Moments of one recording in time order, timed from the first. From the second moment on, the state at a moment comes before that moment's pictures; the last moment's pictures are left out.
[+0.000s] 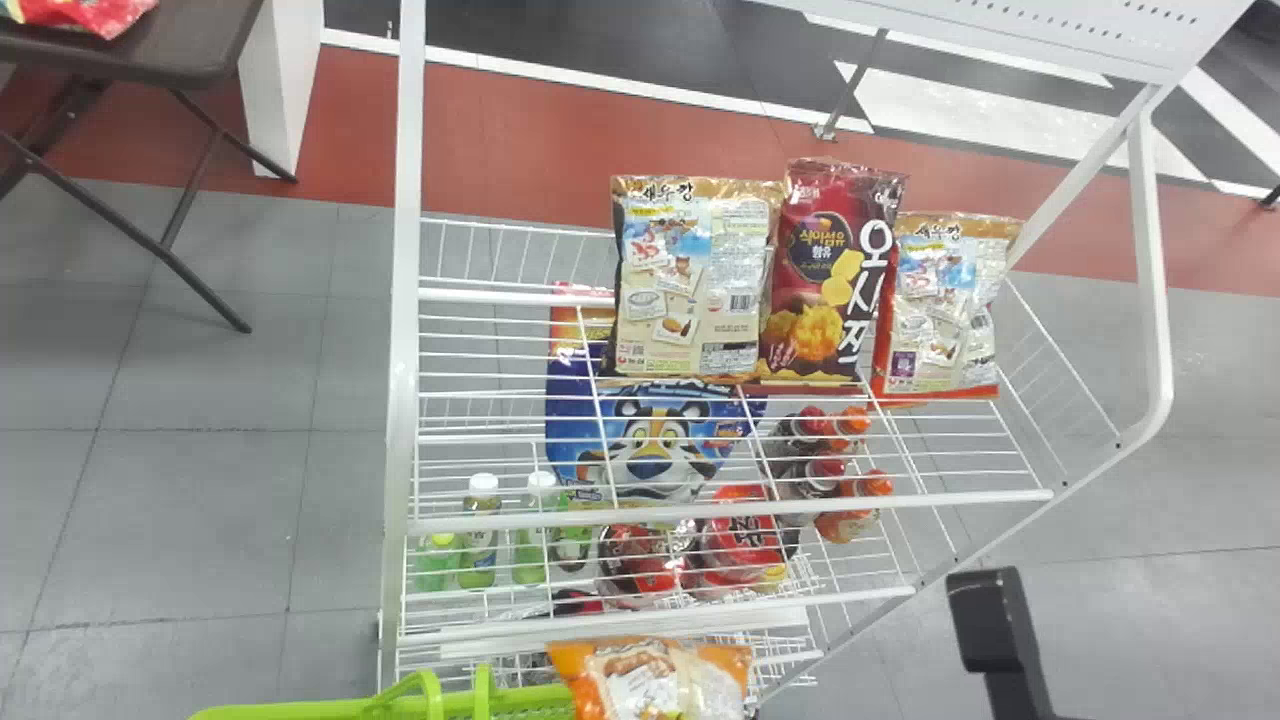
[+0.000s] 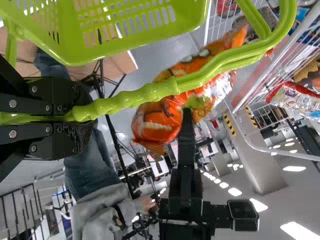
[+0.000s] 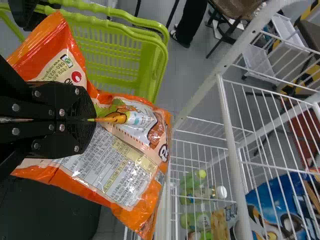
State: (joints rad) left arm 0.80 0.09 -0.15 -2.28 0.12 1.08 -1.15; right arm 0.79 -0.14 -0.41 -2.73 -0.28 1.57 0.76
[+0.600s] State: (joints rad) left arm 0.81 0.09 -0.15 -2.32 0.12 1.12 -1.16; right arm 0.76 -0.19 -0.03 -2.55 -0.10 1.57 0.70
